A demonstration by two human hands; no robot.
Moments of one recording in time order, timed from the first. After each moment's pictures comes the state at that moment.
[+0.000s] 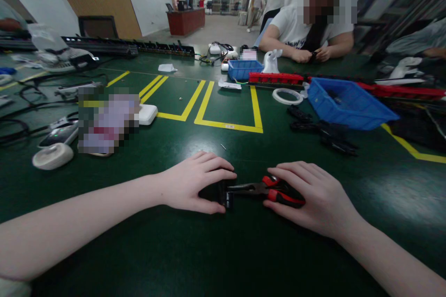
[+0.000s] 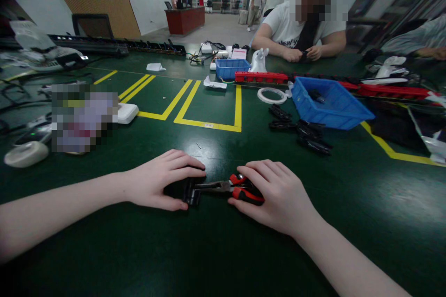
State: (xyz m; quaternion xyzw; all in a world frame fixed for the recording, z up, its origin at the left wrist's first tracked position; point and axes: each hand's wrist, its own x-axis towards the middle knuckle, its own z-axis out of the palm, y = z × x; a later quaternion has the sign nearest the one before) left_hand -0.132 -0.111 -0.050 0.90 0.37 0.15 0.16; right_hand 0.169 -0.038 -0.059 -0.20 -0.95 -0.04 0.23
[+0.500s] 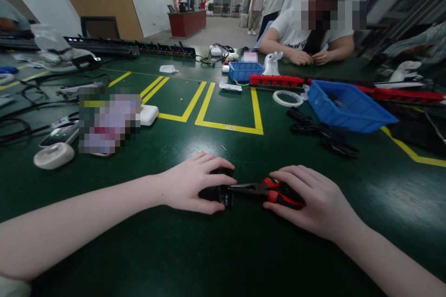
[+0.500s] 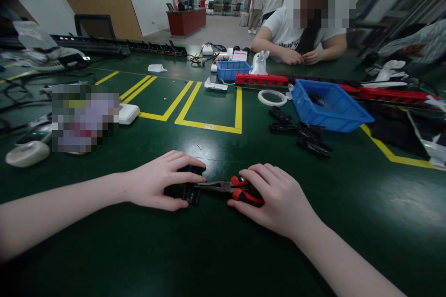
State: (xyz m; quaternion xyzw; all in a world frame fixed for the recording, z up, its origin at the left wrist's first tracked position) left_hand -0.132 -0.112 -0.050 0.90 0.38 0.14 0.16; right_hand 0.169 -0.038 -0.060 -0.19 -0.95 -0.03 0.23
